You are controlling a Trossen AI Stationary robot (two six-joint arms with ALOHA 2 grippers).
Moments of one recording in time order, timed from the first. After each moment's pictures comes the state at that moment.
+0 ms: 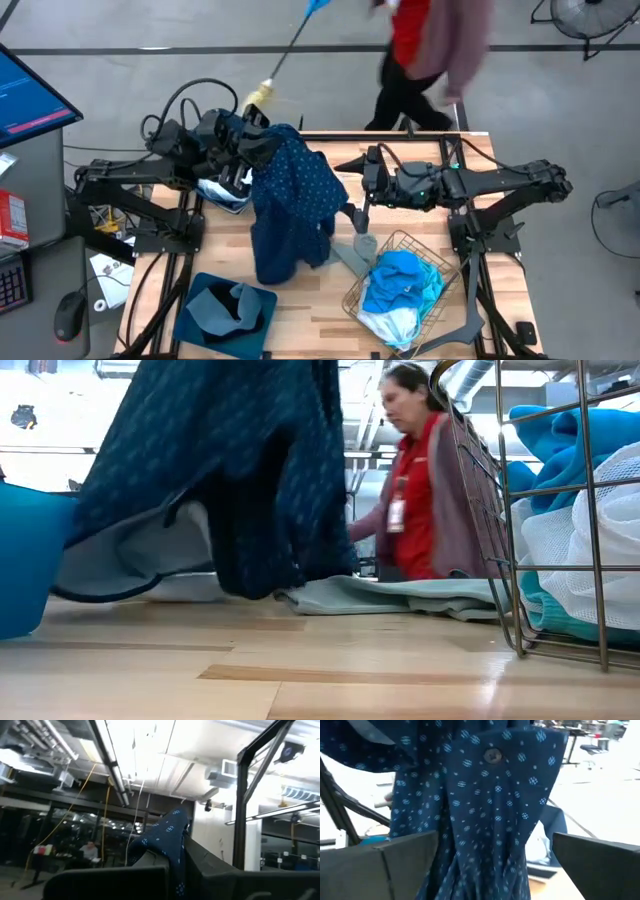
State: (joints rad) left arm -0.01 1.22 1.30 0.52 -0.02 -0.18; right arm 0.17 1.36 1.35 -0.18 0.39 0.04
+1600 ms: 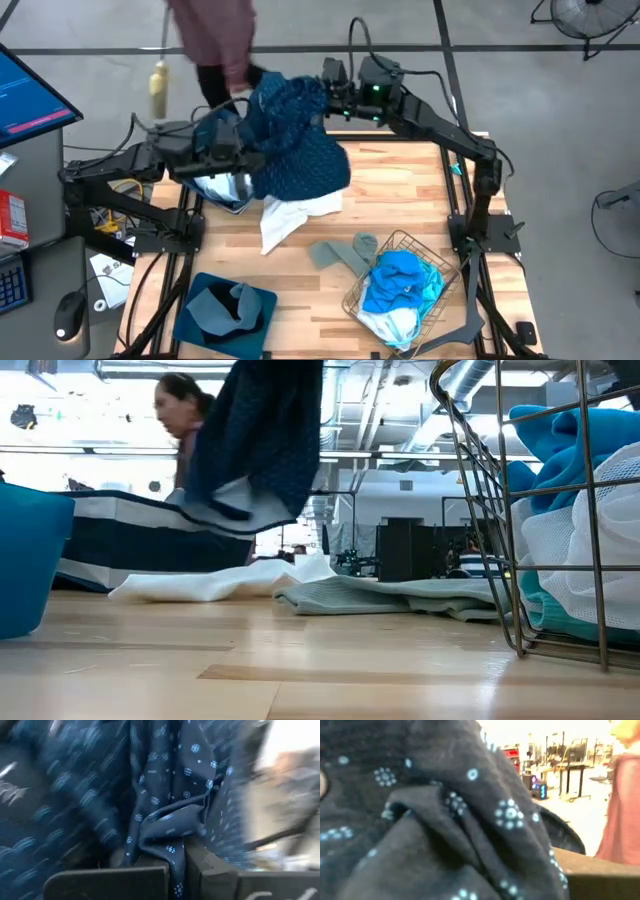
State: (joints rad) left arm 0.01 1.07 1.36 -0.38 -0.28 -0.09; right arm -0.27 1.88 2.20 -0.27 -0.12 0.11
